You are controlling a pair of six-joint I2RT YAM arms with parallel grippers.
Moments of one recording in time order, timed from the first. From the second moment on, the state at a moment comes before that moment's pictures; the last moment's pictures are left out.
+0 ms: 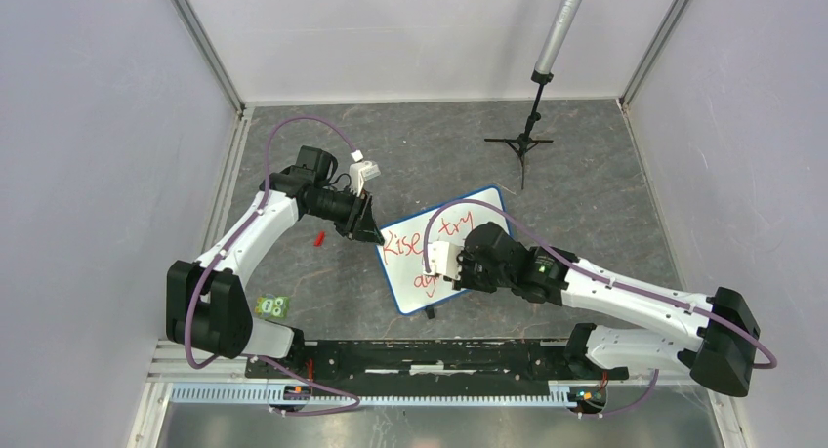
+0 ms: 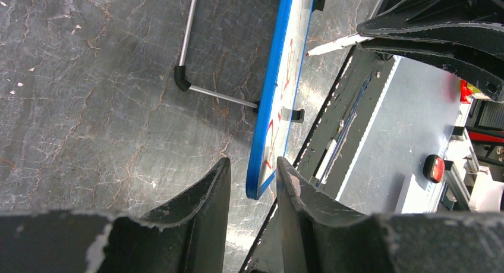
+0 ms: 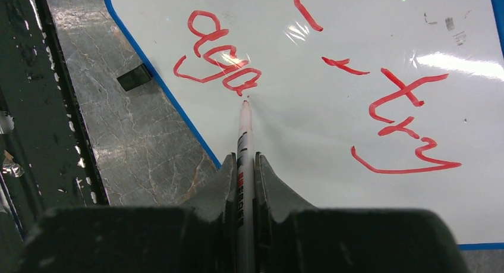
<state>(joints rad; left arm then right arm) -0.26 1.40 1.05 -0.80 0.86 0.25 1.04 1.11 0.79 -0.47 -0.02 -0.48</state>
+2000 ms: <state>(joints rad) -0.26 1.40 1.05 -0.80 0.86 0.25 1.00 1.13 0.81 -0.51 -0.03 -0.50</state>
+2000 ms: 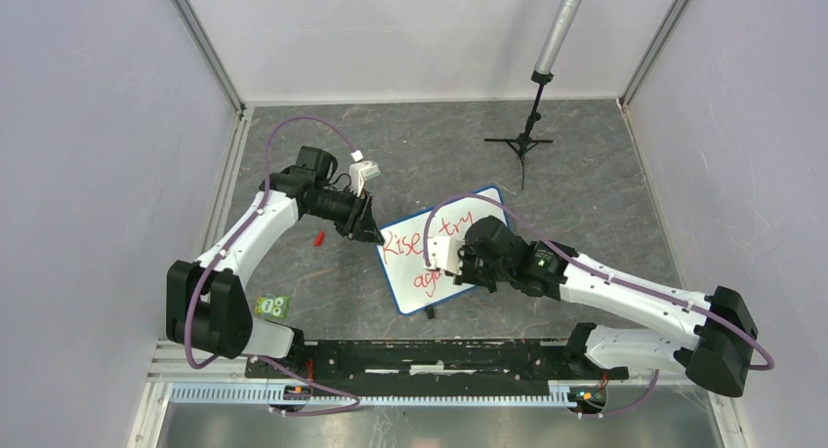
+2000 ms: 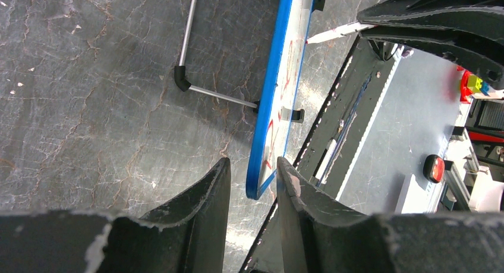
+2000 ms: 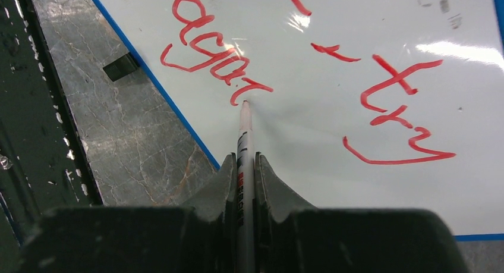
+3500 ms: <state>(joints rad) -0.26 1.40 1.05 -0.80 0.86 0.25 1.00 1.08 0.83 -0.51 0.01 -0.50</state>
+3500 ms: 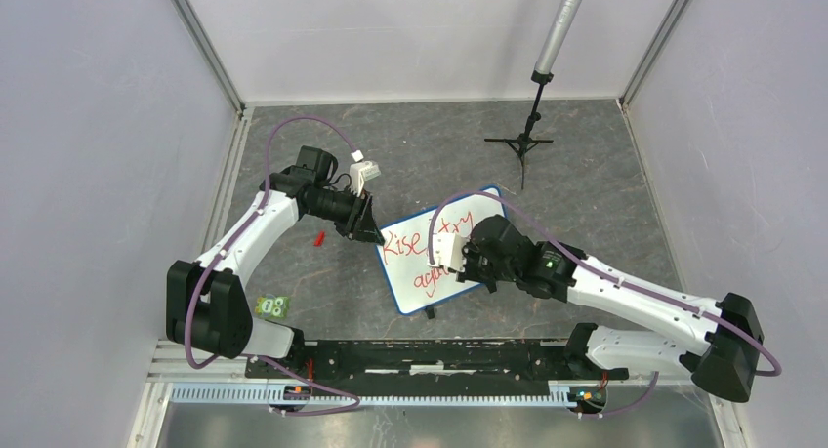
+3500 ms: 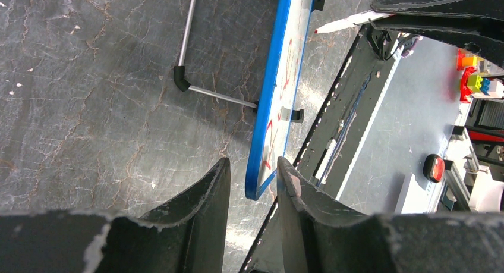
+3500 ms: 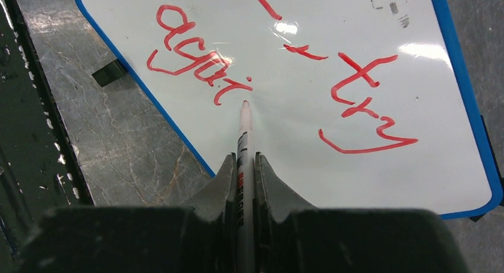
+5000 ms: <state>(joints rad) -0.26 1.40 1.05 -0.80 0.86 0.25 1.00 1.12 0.78 -0.49 0.01 -0.50</state>
